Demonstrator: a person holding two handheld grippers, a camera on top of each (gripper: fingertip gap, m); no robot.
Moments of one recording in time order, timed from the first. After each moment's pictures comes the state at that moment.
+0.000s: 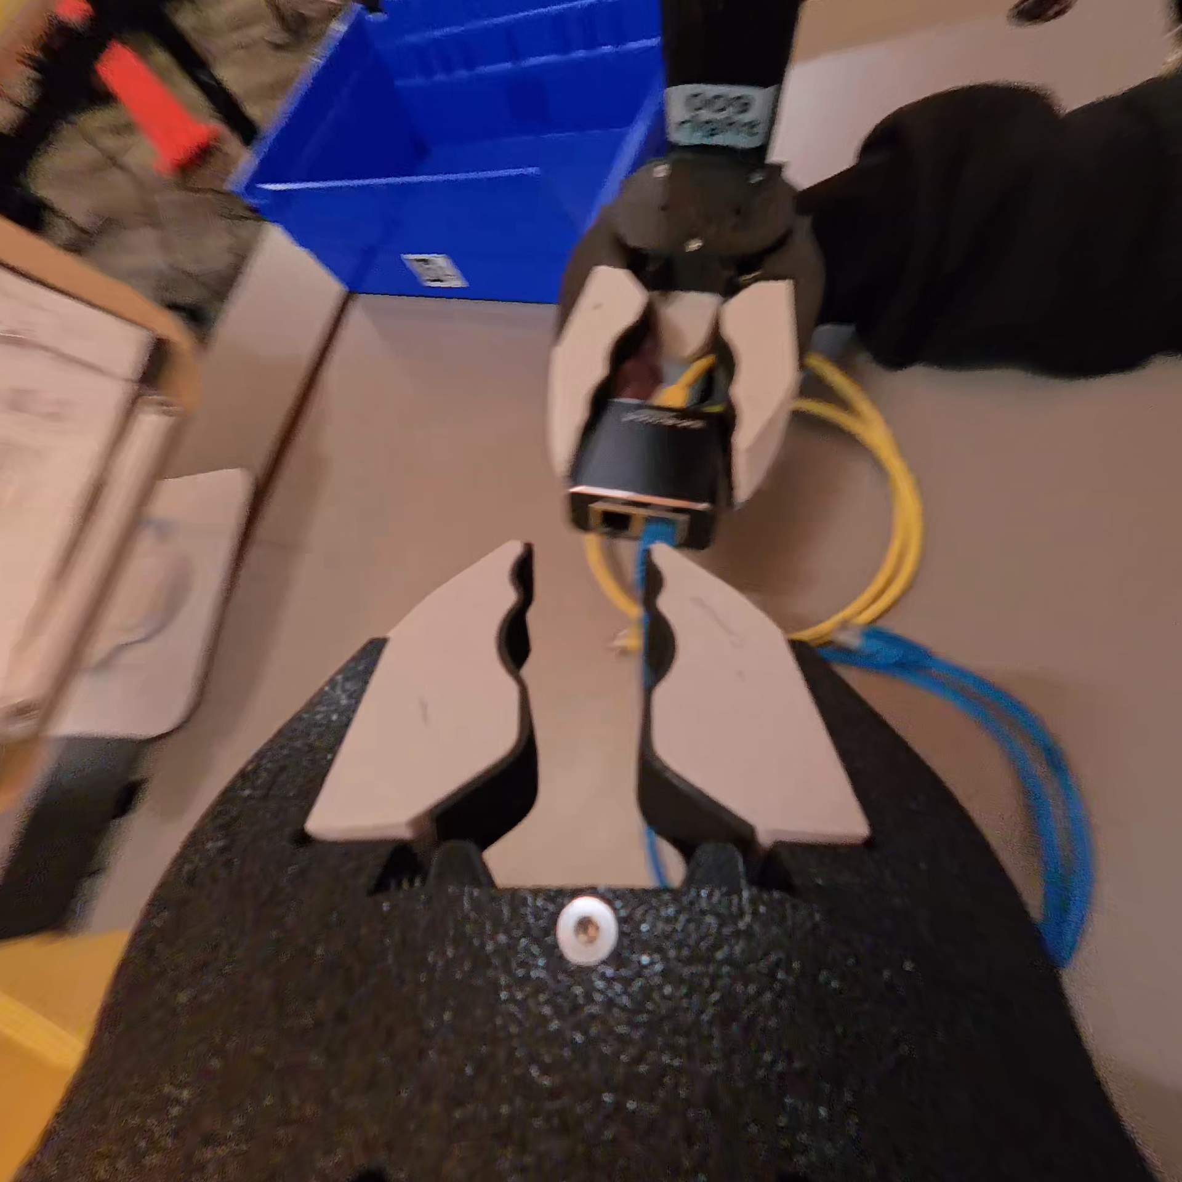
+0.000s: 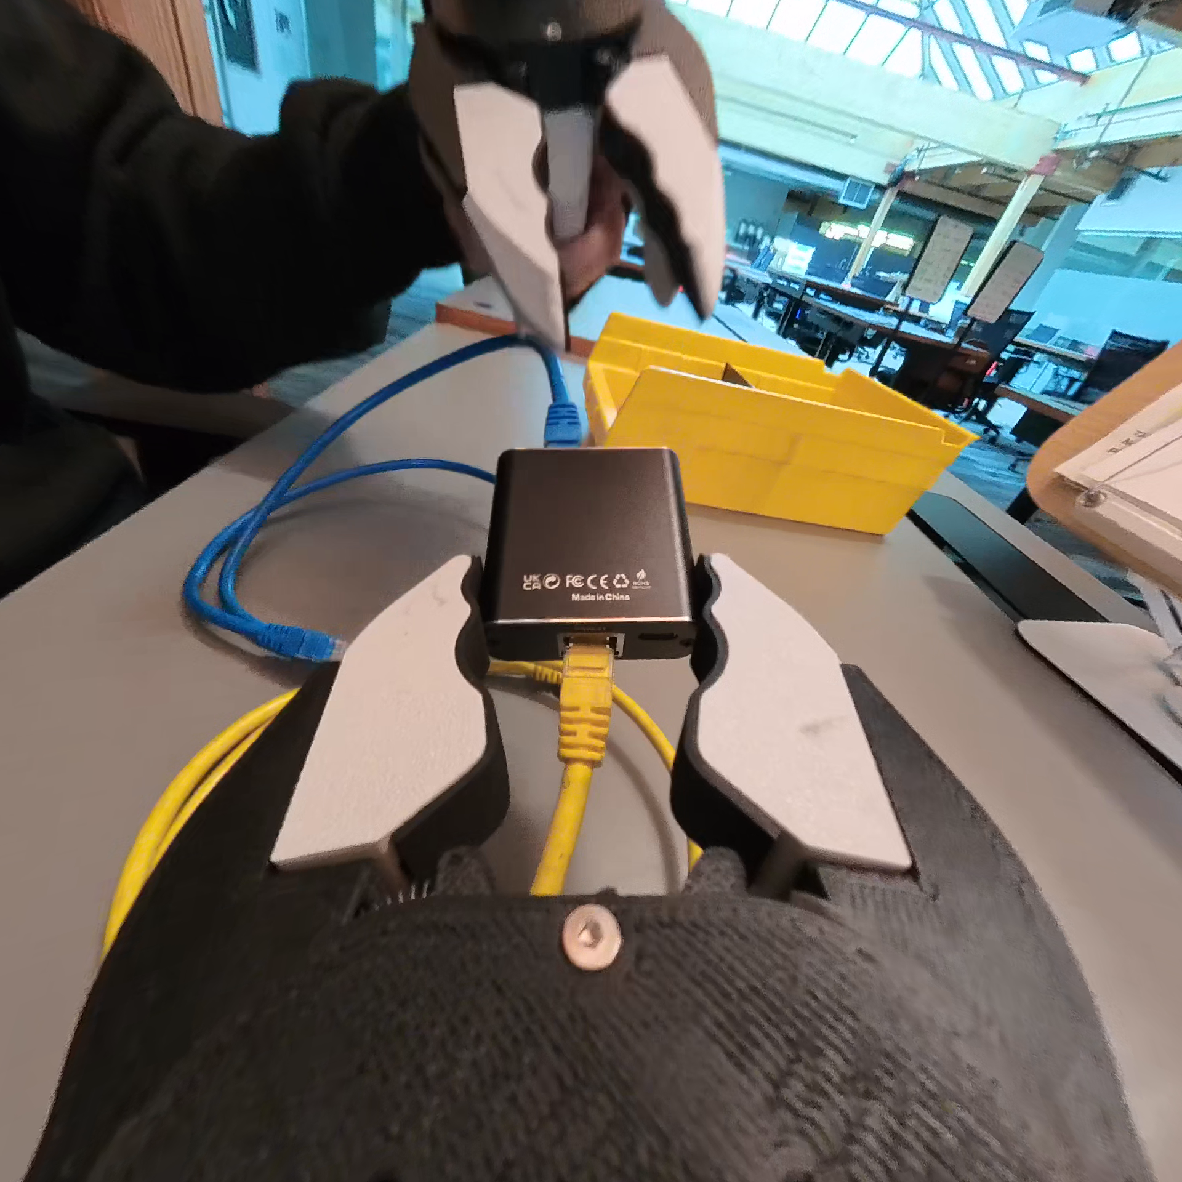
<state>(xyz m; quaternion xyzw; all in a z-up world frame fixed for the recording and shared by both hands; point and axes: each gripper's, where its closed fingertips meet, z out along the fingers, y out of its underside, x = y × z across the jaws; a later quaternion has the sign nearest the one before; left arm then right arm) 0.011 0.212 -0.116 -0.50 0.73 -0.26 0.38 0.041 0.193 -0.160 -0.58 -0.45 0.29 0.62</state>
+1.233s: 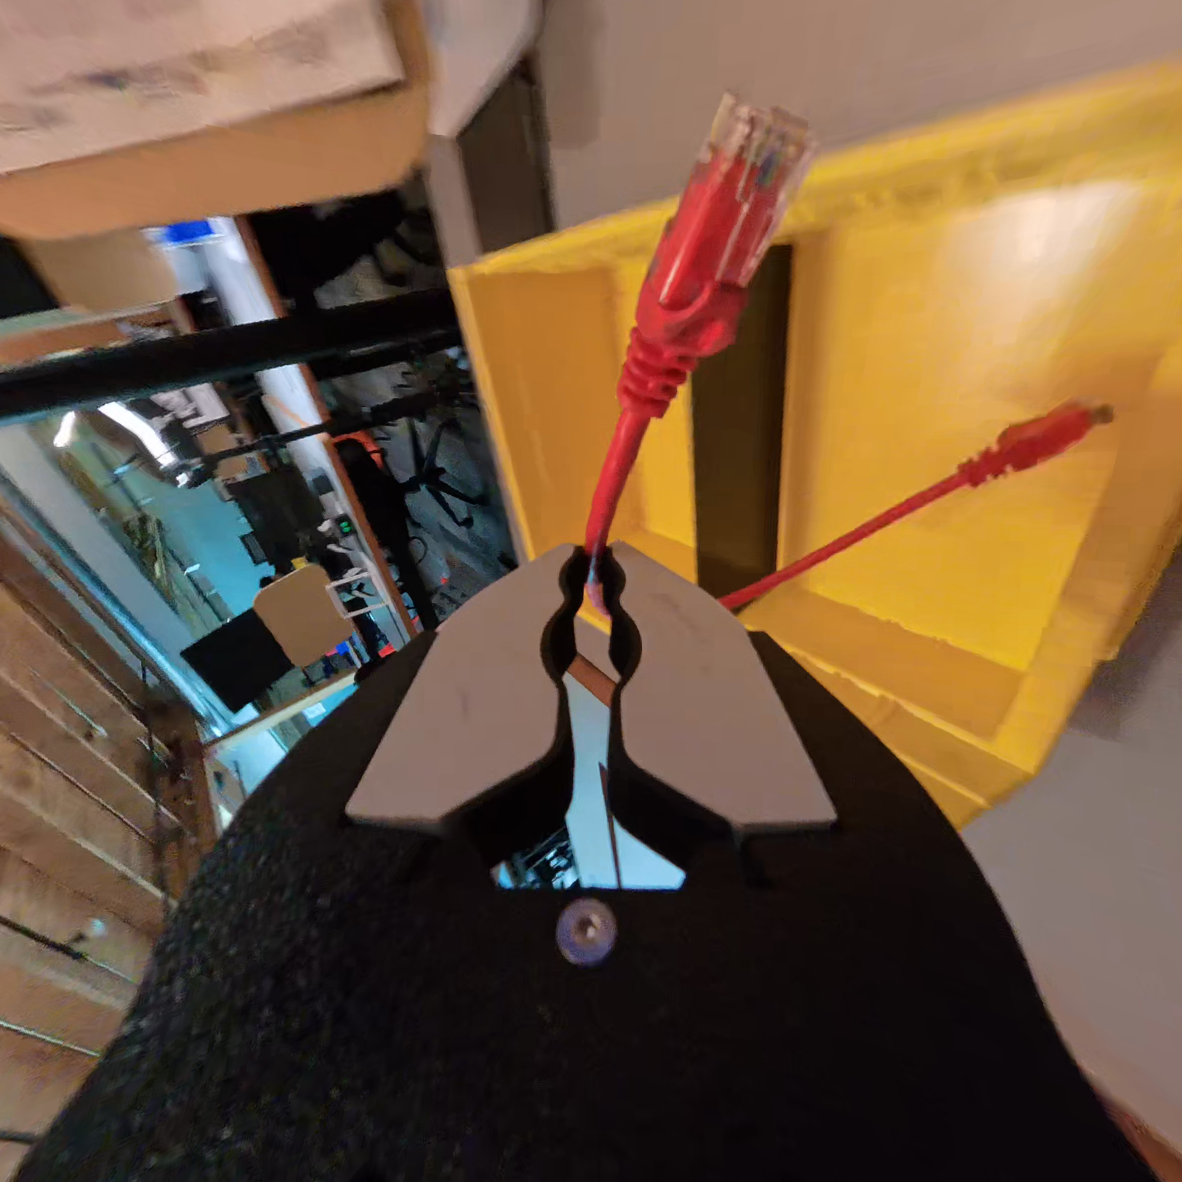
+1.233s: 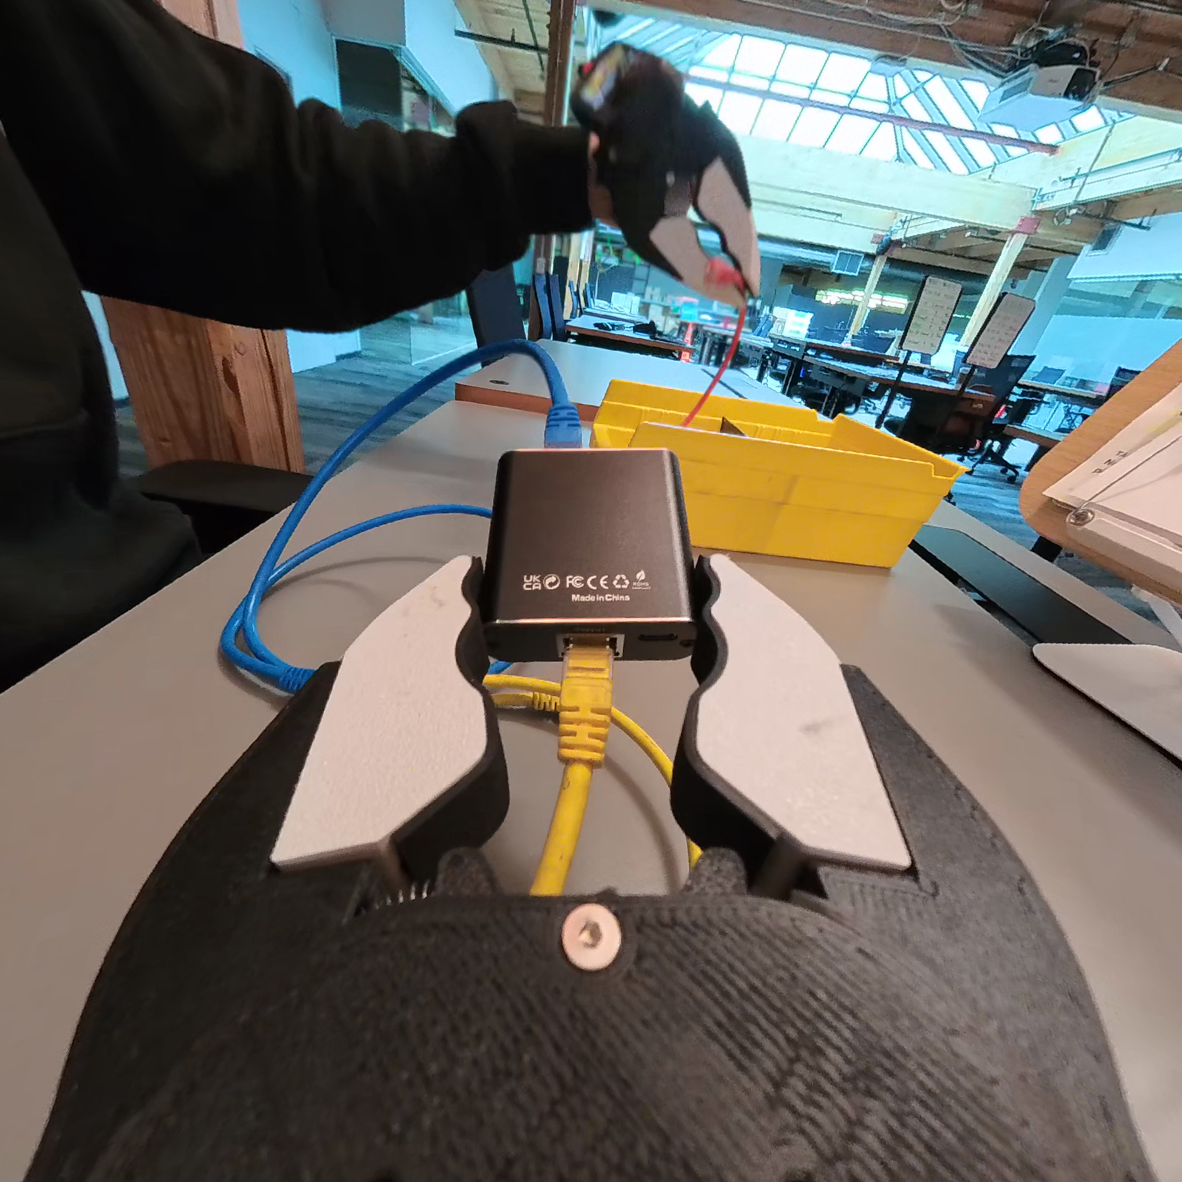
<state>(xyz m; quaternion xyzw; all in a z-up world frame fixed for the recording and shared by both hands) -0.194 0.443 -0.080 -0.45 0.78 0.27 0.34 0.054 0.189 -0.145 -0.55 -0.41 0.35 0.64</state>
